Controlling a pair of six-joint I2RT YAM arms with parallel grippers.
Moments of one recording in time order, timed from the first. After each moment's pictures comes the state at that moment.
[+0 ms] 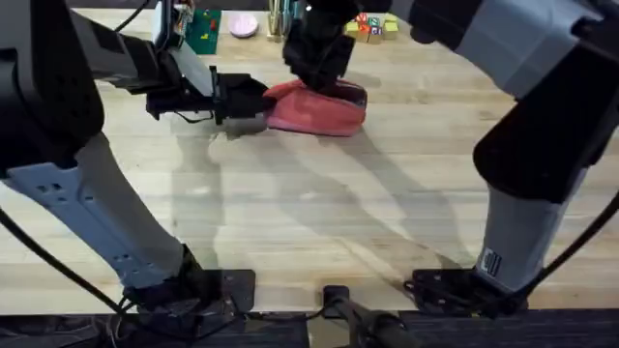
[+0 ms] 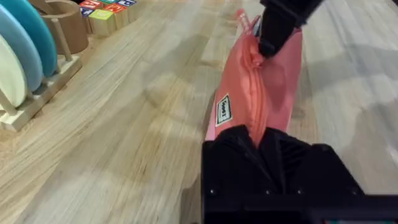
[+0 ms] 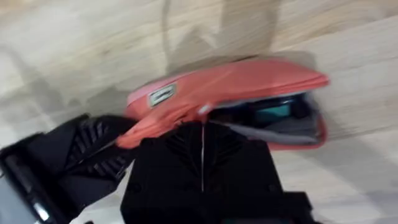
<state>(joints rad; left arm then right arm) 0.20 2.06 1.14 -0.58 1.37 1.38 0.66 2.16 2.08 -1.25 0.15 1.01</state>
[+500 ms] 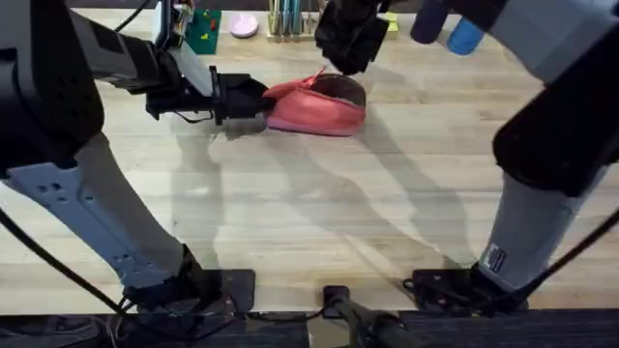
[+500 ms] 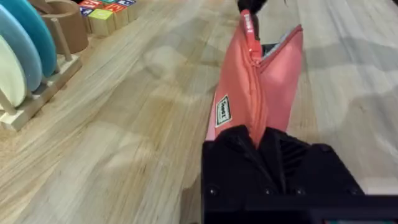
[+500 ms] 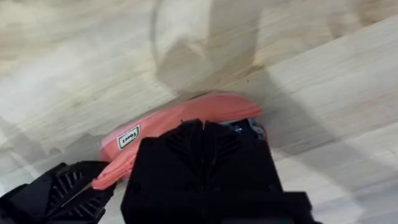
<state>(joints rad) 0.20 2.06 1.14 -0.58 1.37 1.38 0.56 2.13 2.08 -1.29 0.24 1.01</state>
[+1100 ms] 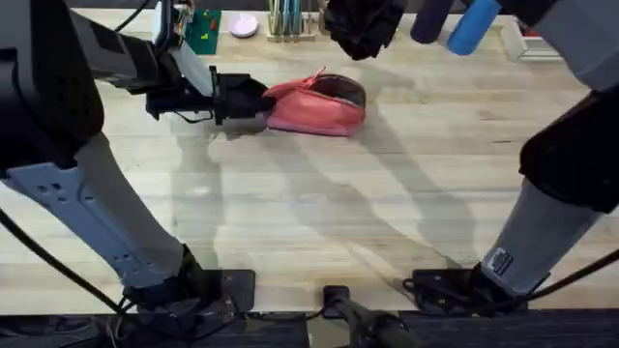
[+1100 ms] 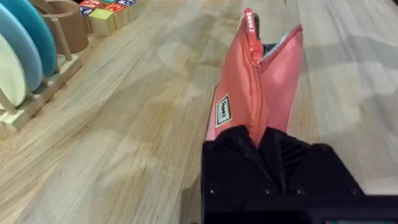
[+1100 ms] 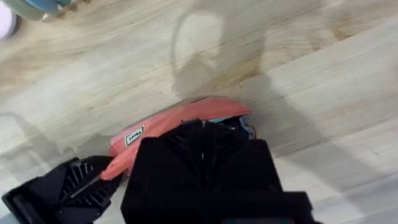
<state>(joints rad) 0.20 2.06 1.14 -0.58 1.37 1.38 0.56 2.05 2.08 -1.30 0.29 1.00</state>
